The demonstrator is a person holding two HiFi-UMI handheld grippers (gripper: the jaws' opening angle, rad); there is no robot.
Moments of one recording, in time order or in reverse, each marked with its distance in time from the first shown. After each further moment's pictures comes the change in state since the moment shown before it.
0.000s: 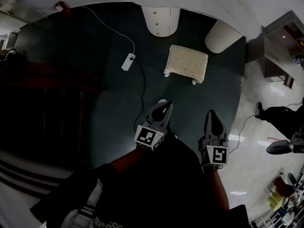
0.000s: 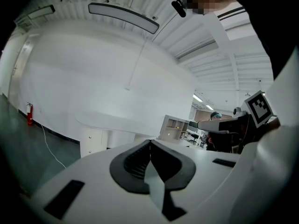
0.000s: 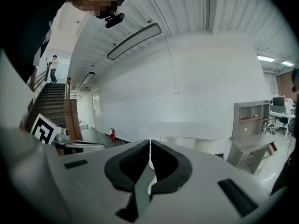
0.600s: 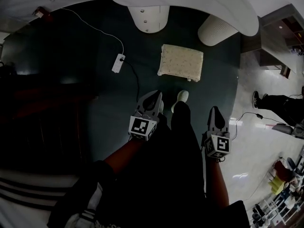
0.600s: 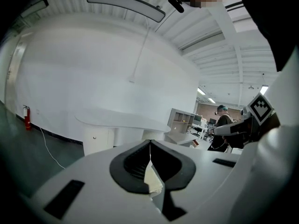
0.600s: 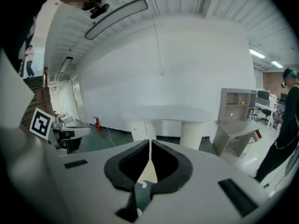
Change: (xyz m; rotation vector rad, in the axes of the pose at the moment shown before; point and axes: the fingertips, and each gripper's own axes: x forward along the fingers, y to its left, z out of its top) left arm 0.096 0.132 -0.005 0.048 0.063 0.017; right arm 0.101 -0.071 -0.067 0.087 0.199 -0.184
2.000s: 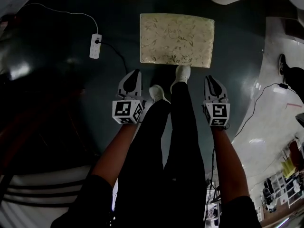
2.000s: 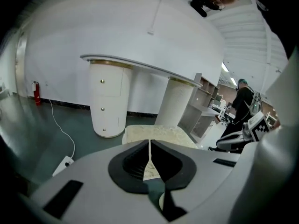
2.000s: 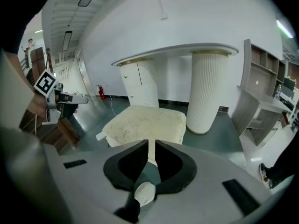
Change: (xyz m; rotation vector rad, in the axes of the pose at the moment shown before) left arm 0.236 0.130 -0.320 -0.097 0.278 0.158; right arm 0.307 -0.129 -0.349 -0.088 0.314 0.156
